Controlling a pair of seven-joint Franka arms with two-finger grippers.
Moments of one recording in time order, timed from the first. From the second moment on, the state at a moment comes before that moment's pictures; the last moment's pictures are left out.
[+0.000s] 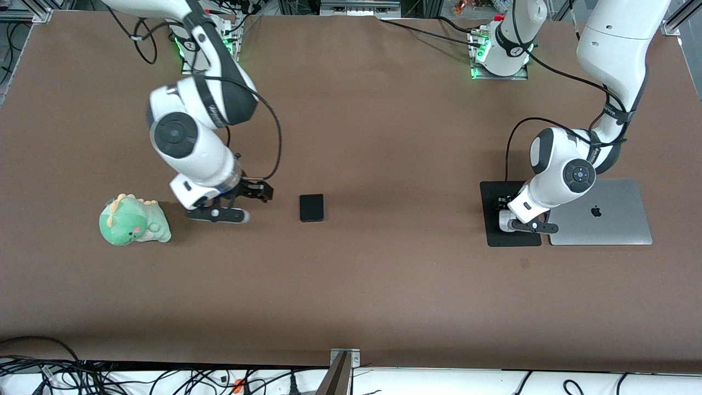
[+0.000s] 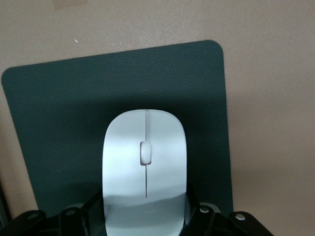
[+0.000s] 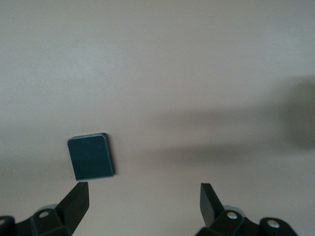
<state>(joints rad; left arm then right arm) 0.01 0.50 -0.08 -2.09 0.01 2.51 0.03 0.46 0.45 -0.02 -1.62 0.03 2.07 0.50</state>
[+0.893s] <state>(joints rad) 0.05 0.41 -0.04 -1.83 0.01 2.21 0.03 0.63 0.67 -0.02 -1.72 0.04 2.53 0.53</state>
